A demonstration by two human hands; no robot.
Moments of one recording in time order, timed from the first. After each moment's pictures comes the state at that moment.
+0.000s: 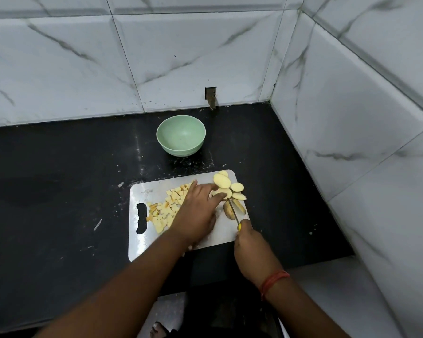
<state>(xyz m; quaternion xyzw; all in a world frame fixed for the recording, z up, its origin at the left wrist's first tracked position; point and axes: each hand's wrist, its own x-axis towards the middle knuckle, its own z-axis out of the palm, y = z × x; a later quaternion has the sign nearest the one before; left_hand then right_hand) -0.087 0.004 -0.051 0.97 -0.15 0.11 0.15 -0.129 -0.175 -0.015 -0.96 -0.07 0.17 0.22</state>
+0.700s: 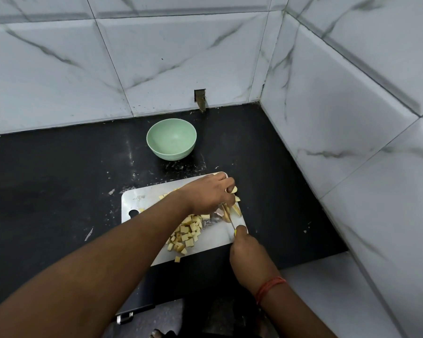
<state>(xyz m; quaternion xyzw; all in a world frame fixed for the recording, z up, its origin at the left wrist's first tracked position) -0.014 -0.004 -0.006 0.91 -0.42 0.00 0.03 -0.138 -0.176 -0.010 -0.96 -0.06 0.20 0.19</state>
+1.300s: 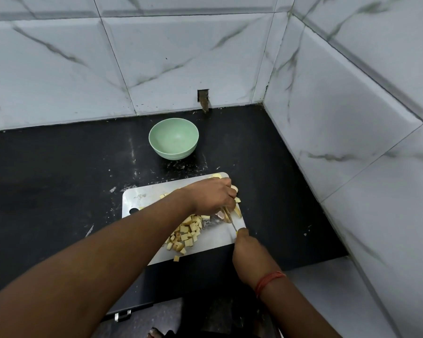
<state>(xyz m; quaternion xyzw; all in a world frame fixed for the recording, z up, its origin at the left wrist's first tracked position) -0.005 -0.007 -0.012 0.88 -0.48 -0.02 0.03 -0.128 -0.180 -0.003 -0.95 -0.04 0.27 0.15</state>
